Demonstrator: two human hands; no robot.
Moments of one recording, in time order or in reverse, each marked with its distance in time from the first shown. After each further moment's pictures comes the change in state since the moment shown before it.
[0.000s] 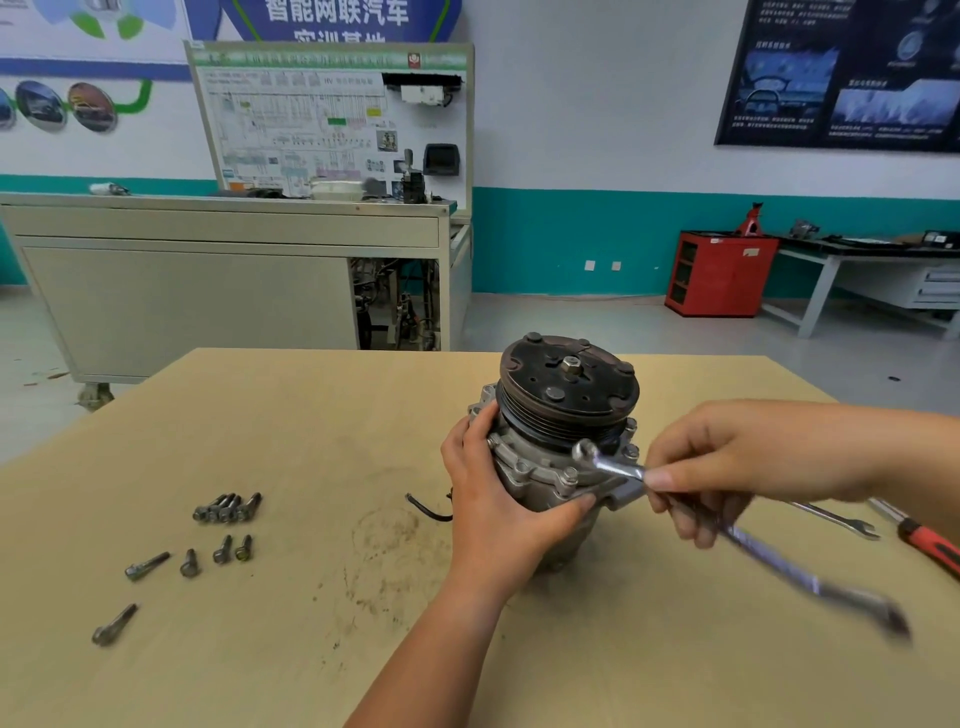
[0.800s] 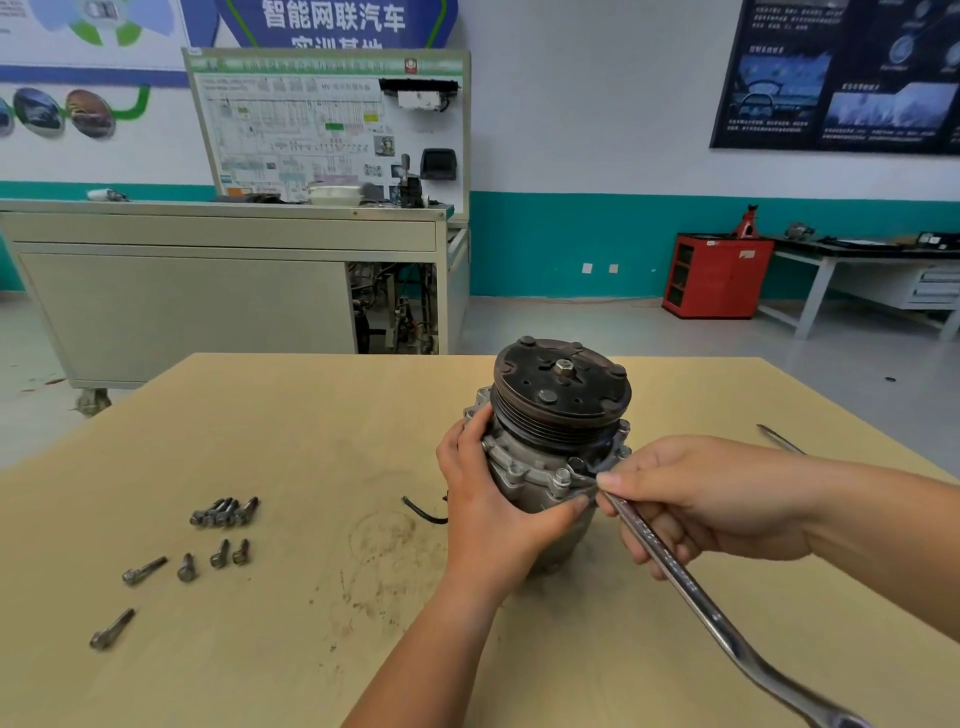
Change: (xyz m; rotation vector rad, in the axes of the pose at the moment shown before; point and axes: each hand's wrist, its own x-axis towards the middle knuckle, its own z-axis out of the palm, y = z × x) left_hand 0.000 -0.001 0.001 0.012 0.001 0.006; right_hand 0.006 -0.004 0.035 0.446 -0.059 0.016
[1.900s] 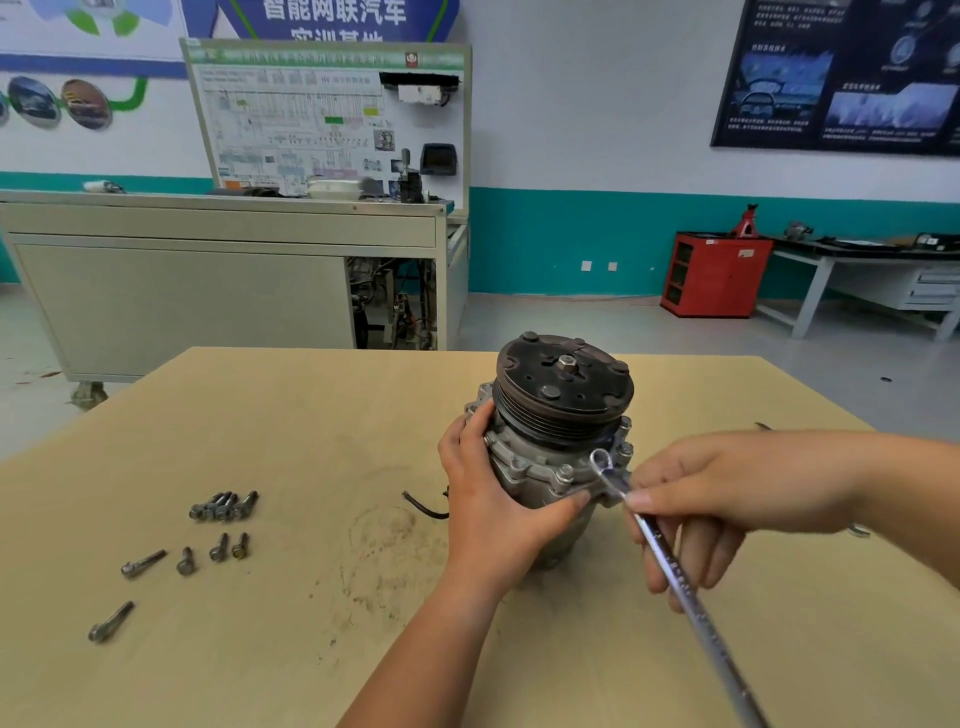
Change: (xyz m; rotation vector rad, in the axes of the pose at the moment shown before) left_hand 0.000 0.001 -0.001 -0.016 0.004 0.005; right_hand -0.009 -0.005 -0.018 -0.252 -0.118 0.104
